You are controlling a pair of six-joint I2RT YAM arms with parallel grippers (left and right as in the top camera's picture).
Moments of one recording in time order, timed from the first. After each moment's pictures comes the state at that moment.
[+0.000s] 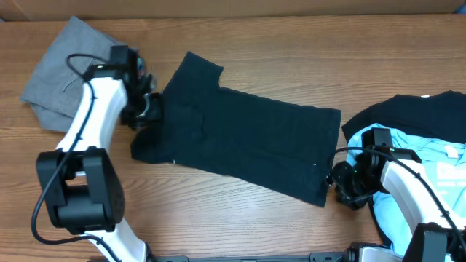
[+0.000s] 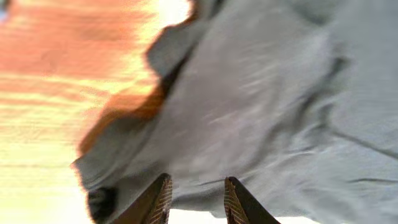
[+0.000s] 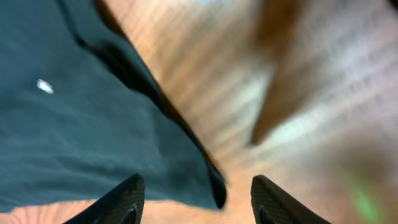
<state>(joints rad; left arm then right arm) 0.06 1.90 1.48 -1.08 0.17 -0.09 -0.12 1.40 0.68 -0.94 -0.32 0.61</state>
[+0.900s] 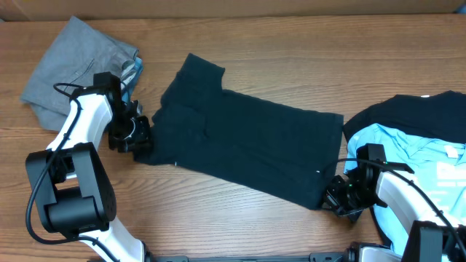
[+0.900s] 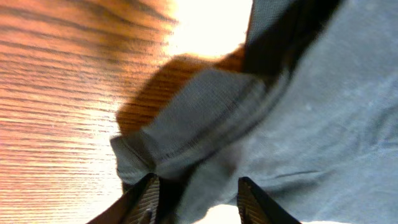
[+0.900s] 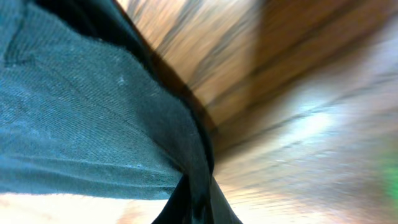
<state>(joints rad) 0.17 1.90 1.28 -1.02 0.17 -0.05 -0.12 1.40 0.55 -0.88 -0.41 0.62</state>
